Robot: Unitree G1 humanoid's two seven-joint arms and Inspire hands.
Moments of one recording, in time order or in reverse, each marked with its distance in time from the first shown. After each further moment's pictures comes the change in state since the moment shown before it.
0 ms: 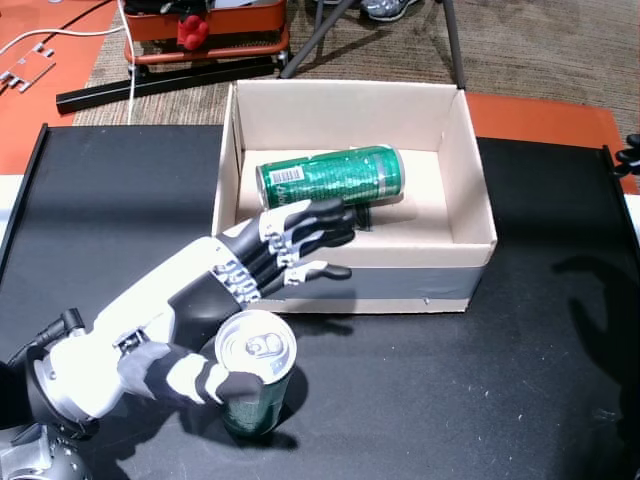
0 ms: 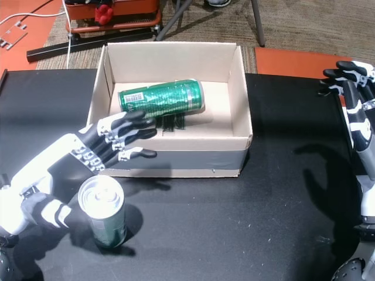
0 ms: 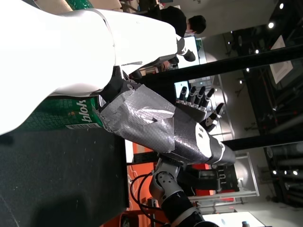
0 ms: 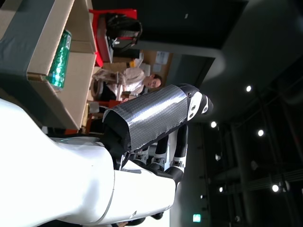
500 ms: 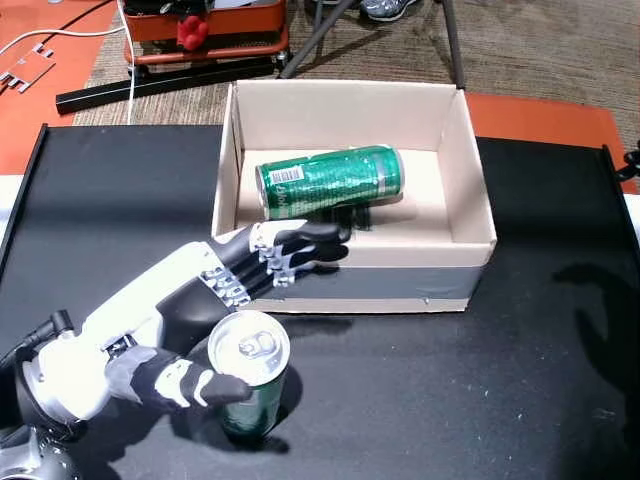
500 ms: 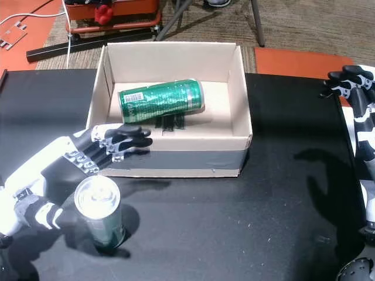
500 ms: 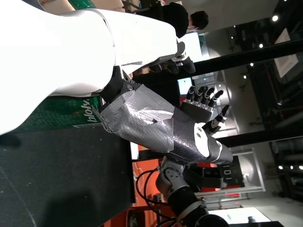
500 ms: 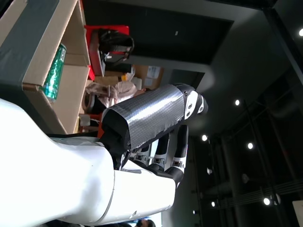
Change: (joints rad) left arm 0.000 0.042 -0.013 0.009 0.018 0.012 -0.014; right arm 0.000 -0.002 -0.043 -0.014 0.053 0.068 0.126
